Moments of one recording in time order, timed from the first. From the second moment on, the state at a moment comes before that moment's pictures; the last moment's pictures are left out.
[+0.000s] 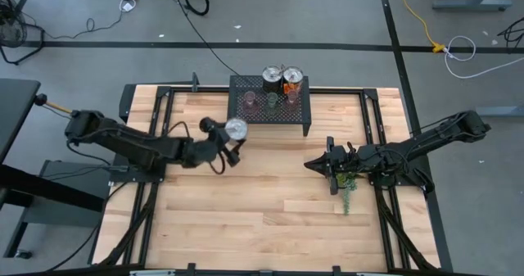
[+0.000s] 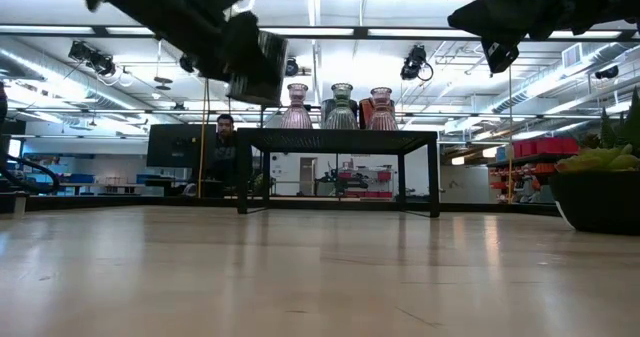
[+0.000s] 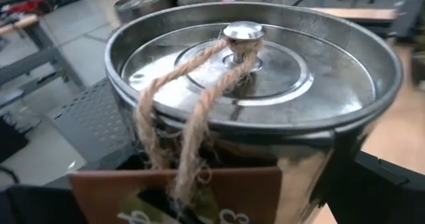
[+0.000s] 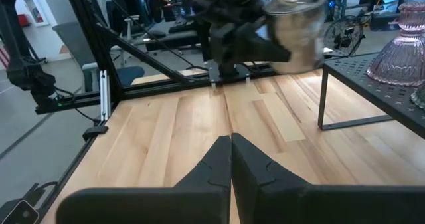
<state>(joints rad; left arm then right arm) -0.15 1.26 0.66 0.15 -0.86 -0.17 0.30 0.91 0.37 0.39 0.29 0.20</state>
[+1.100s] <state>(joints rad) 0.40 1.17 0.66 0.23 -0.47 -0.11 0.30 0.91 0.37 0.43 0.30 0.07</state>
